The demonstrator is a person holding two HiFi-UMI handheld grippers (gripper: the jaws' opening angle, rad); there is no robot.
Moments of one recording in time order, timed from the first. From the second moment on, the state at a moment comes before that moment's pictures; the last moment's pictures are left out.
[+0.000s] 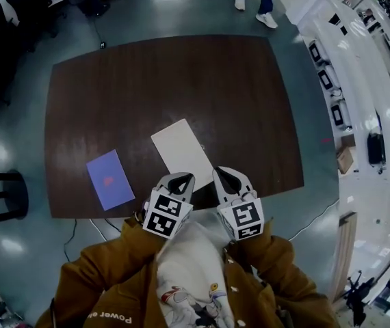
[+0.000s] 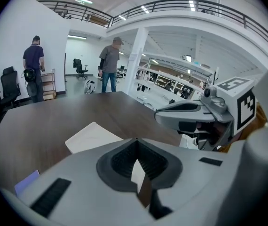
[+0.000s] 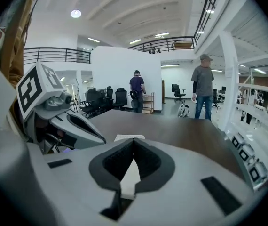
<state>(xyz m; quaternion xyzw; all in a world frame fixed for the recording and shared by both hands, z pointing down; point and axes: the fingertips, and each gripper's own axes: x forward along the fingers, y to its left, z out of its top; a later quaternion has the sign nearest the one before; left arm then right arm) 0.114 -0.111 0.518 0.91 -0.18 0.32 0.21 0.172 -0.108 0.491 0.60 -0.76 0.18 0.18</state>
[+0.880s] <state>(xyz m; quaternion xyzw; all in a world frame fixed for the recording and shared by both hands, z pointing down) 0.112 -0.104 0.515 0.91 -0.18 0.31 0.20 0.170 -0.086 0.505 0.64 -0.71 0.23 0.17</state>
